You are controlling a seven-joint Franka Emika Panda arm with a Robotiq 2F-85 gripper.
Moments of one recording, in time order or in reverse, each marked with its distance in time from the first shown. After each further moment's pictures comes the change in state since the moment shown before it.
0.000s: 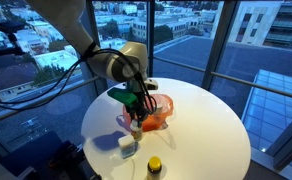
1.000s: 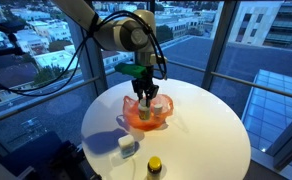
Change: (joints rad) arm 0.009 -0.067 0.007 0.204 0.001 -0.257 0.000
